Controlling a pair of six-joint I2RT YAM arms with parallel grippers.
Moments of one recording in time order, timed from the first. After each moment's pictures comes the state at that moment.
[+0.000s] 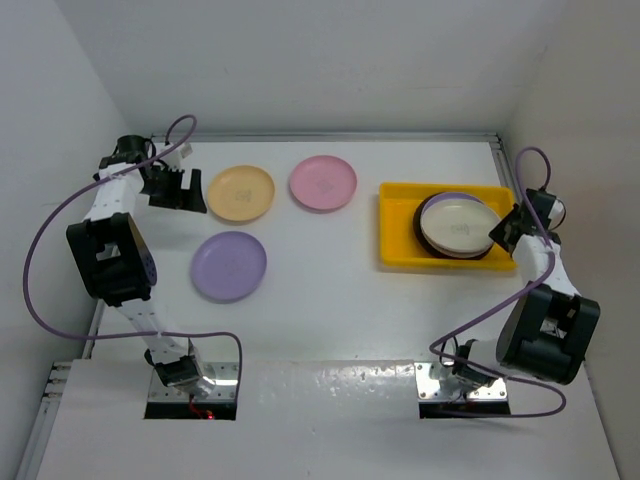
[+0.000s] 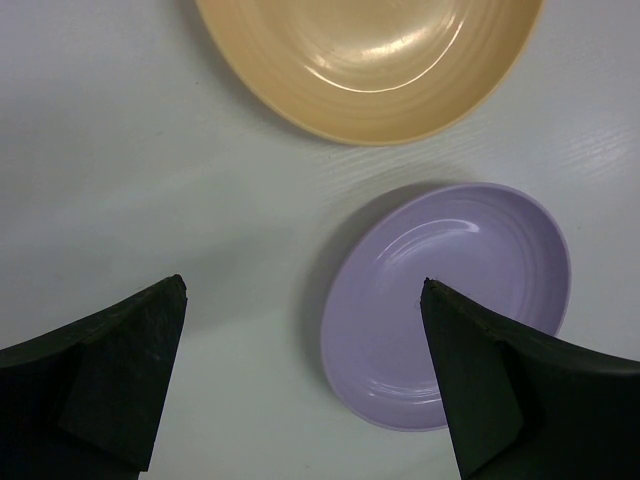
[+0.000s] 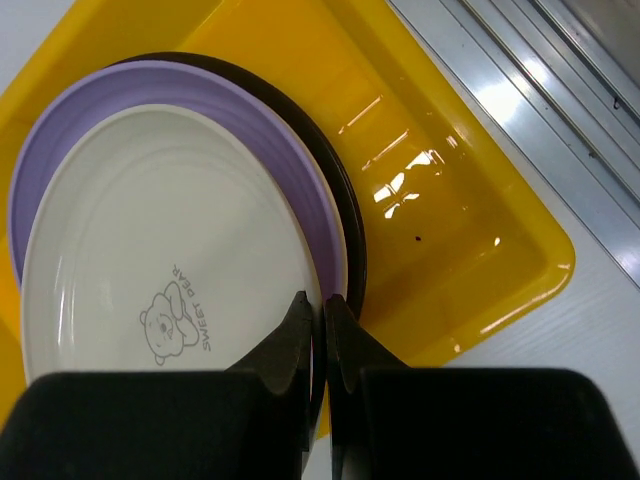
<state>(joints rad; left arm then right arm) 0.30 1.84 1.55 -0.85 0.48 0.41 -0.41 1.35 0.79 -0.27 0.04 0.39</state>
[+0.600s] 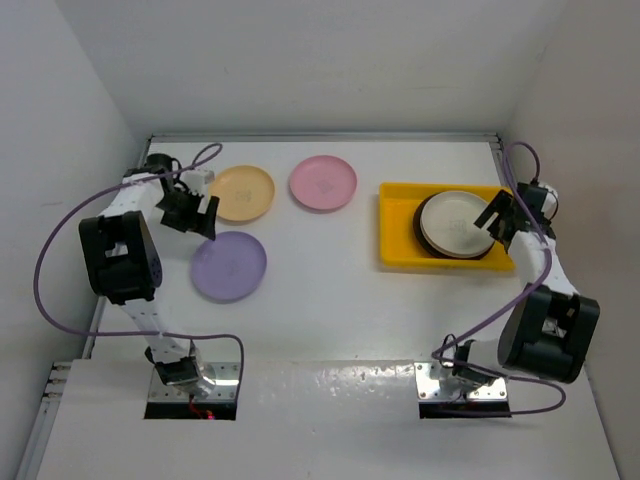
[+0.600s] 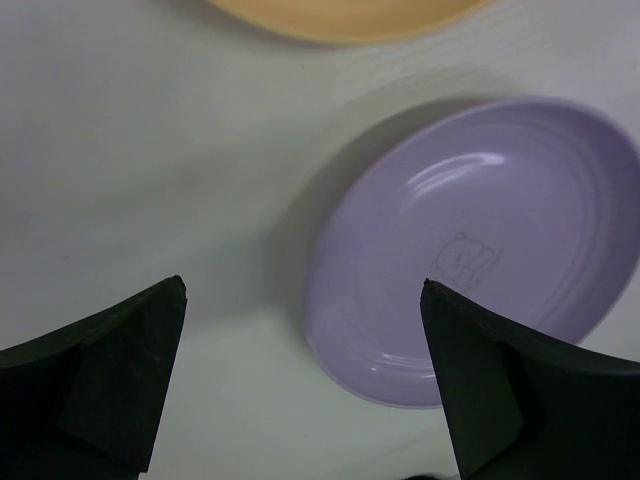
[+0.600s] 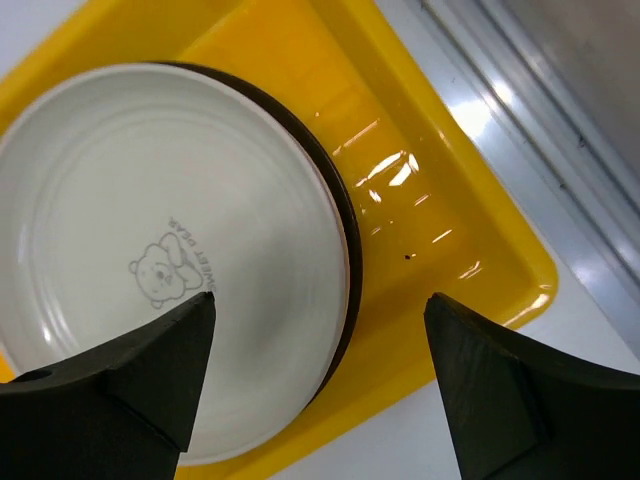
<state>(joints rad) 0.23 1.84 1.43 -0.85 0.35 0.47 -0.35 1.40 0.83 -0.24 0.13 0.33</state>
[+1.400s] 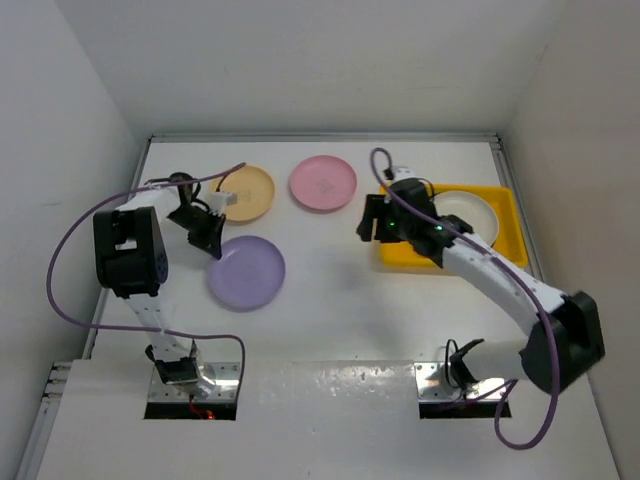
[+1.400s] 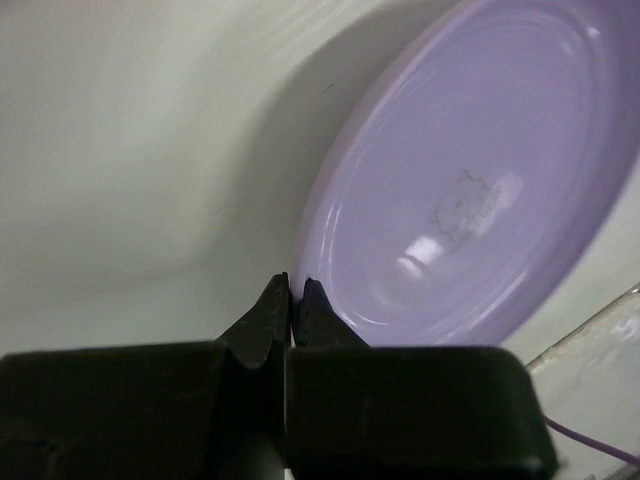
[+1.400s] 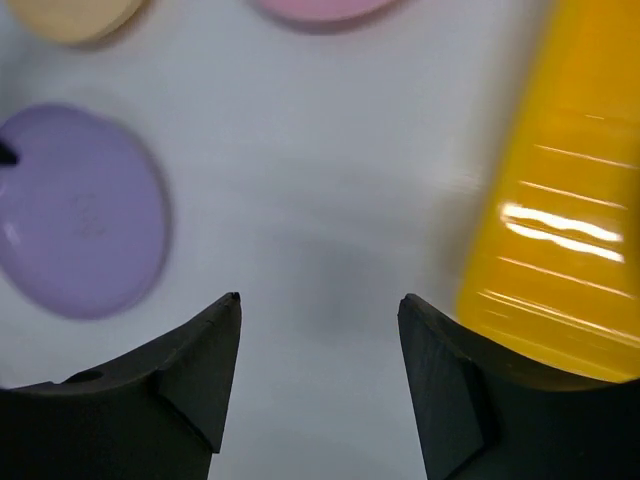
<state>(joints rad) 0.14 1.90 1.29 -0.91 0.44 0.58 0.48 1.27 0.93 -0.35 0.08 0.44</state>
